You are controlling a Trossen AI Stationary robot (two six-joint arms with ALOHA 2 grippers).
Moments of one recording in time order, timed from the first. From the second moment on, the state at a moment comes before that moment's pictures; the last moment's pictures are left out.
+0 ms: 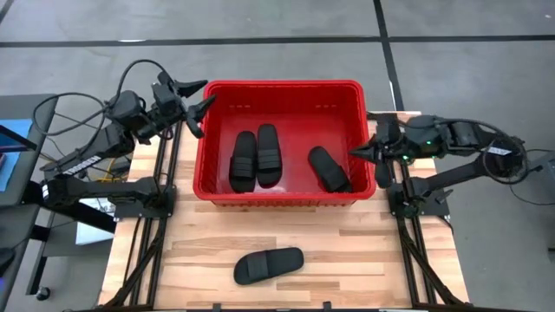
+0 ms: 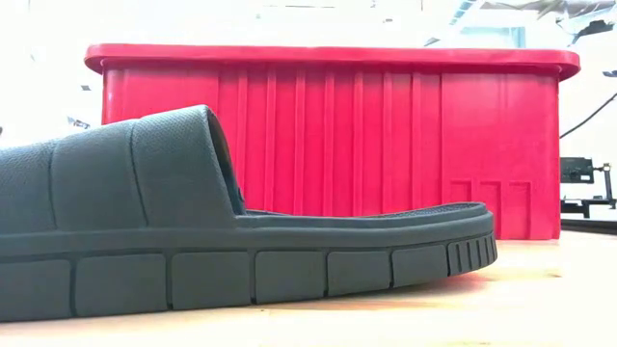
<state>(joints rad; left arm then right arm) 0.43 0.85 1.11 -0.07 -0.14 0.14 0.07 0.93 1.35 -0.93 0.18 0.16</state>
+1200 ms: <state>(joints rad) 0.32 0.92 1.38 -0.48 -0.38 0.12 0.17 1.01 1.35 -0.87 0.27 0.16</state>
